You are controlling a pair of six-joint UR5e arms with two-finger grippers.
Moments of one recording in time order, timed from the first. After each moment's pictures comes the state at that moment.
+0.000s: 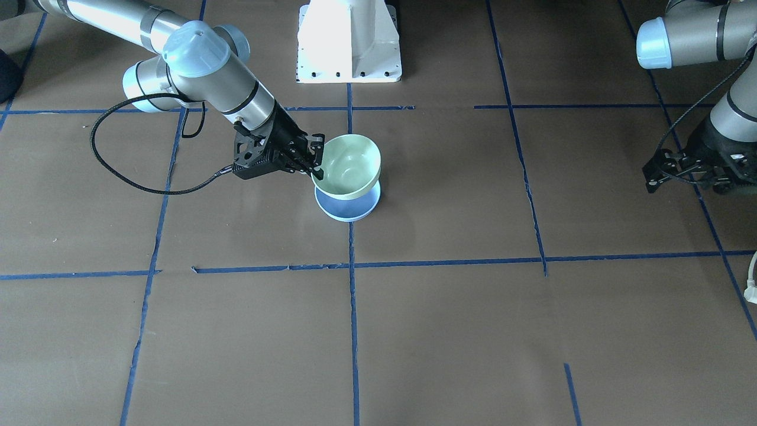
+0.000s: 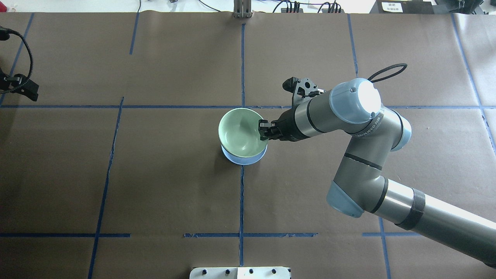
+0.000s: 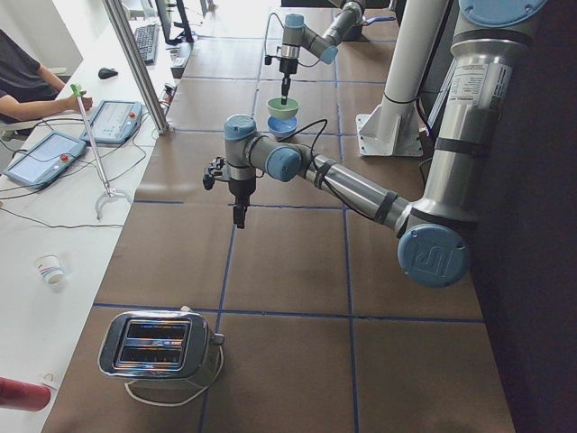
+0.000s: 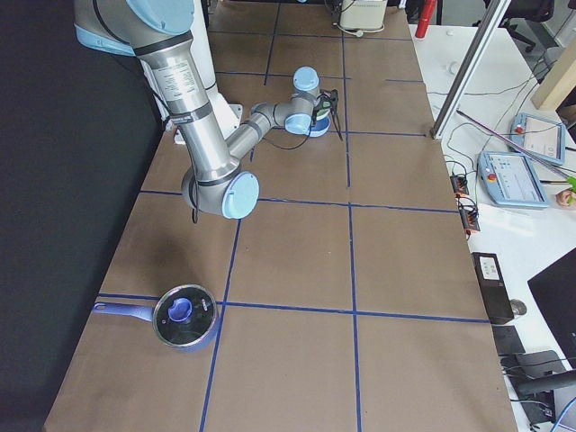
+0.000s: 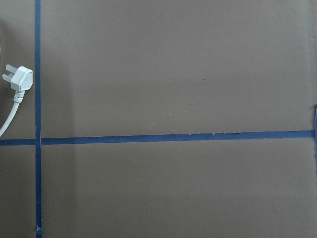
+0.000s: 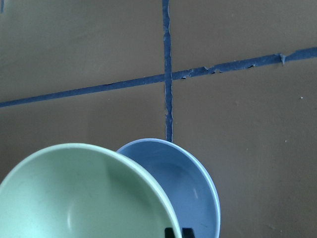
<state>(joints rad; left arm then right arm) -1.15 -1.72 -1.85 -1.54 -2.11 -0.55 0.58 -1.06 1.67 -0.97 1.98 1.40</state>
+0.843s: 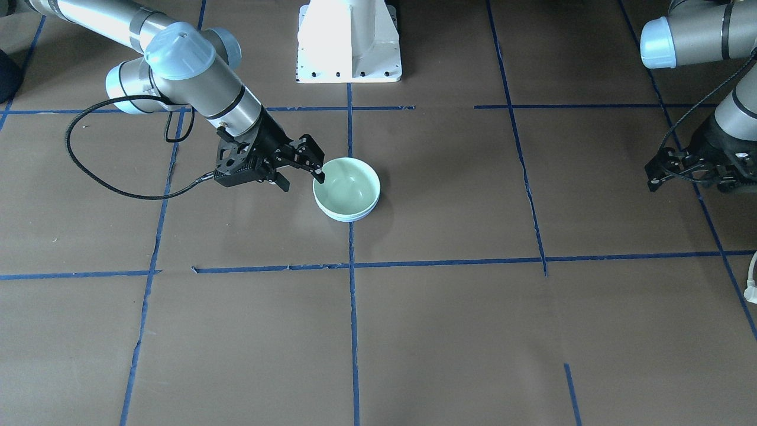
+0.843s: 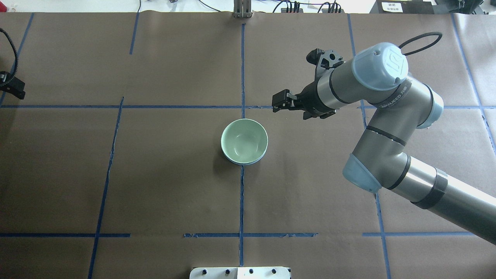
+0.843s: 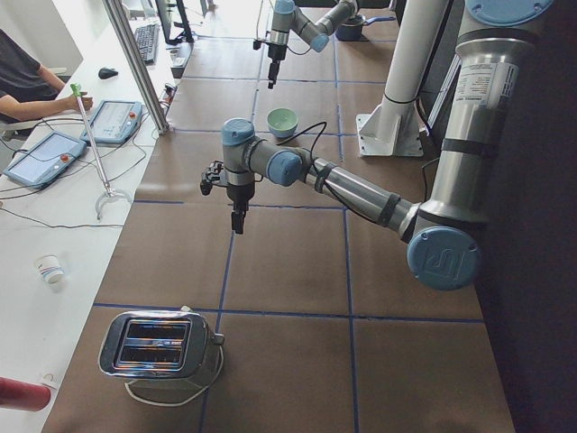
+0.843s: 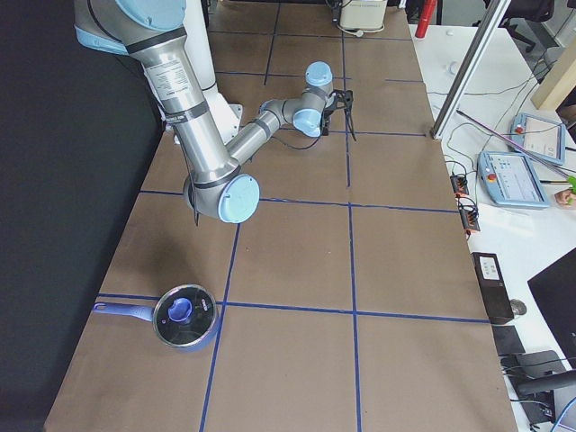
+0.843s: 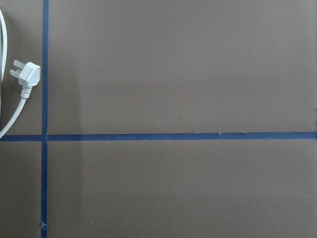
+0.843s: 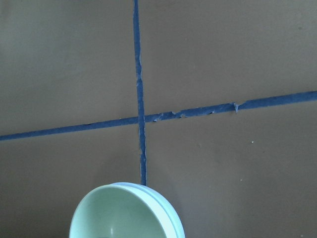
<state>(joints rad) -1.20 -1.69 -1.84 -1.54 -2.13 -0.45 0.72 -1.08 1.74 -1.19 2.02 1.28</state>
